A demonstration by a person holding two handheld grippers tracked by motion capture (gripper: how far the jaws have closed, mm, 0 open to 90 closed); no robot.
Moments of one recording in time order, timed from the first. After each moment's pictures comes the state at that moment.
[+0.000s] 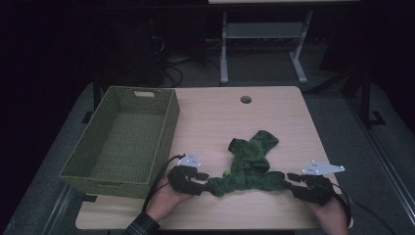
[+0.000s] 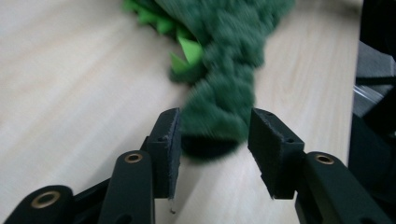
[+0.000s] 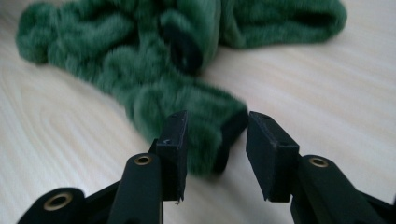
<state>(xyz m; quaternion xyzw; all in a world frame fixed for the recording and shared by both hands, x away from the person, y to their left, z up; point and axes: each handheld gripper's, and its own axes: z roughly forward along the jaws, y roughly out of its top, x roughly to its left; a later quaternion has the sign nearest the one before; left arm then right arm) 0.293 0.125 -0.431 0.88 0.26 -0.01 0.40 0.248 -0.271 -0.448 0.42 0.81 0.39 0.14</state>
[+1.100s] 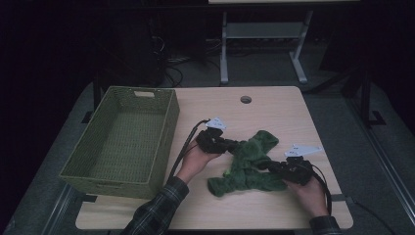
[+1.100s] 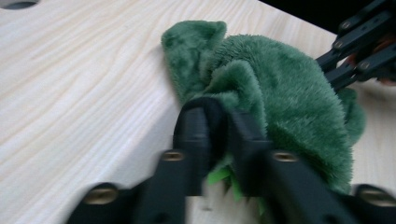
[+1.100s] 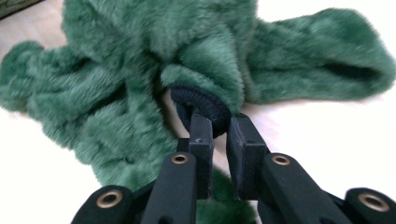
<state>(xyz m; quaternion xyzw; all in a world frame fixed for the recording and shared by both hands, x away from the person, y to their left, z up) 0.393 0.055 -0.420 0.87 0.24 0.02 0.44 0.302 -0.240 -0.452 0.40 0.82 0.40 0.11</state>
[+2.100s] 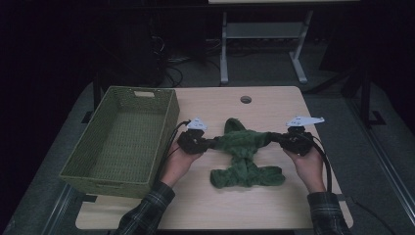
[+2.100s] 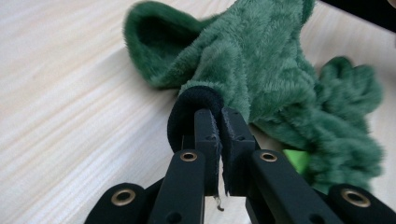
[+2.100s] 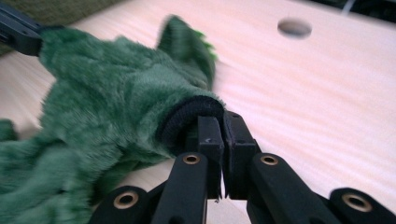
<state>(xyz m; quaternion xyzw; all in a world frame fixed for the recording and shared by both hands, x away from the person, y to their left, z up) 0.385 0.104 -0.419 0.86 0.29 0.06 0.42 0.365 -0.245 -0.409 0.41 0.79 0.41 0.17</state>
